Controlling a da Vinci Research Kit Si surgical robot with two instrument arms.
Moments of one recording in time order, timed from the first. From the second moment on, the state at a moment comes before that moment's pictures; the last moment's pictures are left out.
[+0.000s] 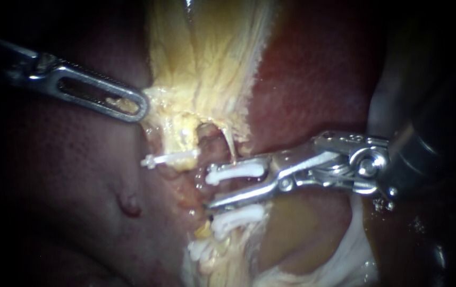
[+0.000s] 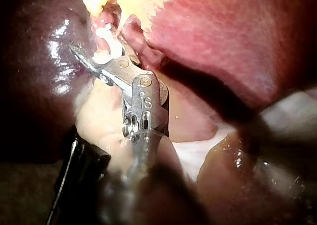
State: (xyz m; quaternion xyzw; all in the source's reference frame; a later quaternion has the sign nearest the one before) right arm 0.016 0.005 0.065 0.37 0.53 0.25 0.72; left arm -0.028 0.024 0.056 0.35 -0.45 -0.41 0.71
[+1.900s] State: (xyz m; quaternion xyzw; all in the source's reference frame) right arm 0.003 0.006 0.062 0.22 0.59 0.09 0.77; left arm -0.035 0.021 0.062 0.33 -0.44 -0.40 0.73
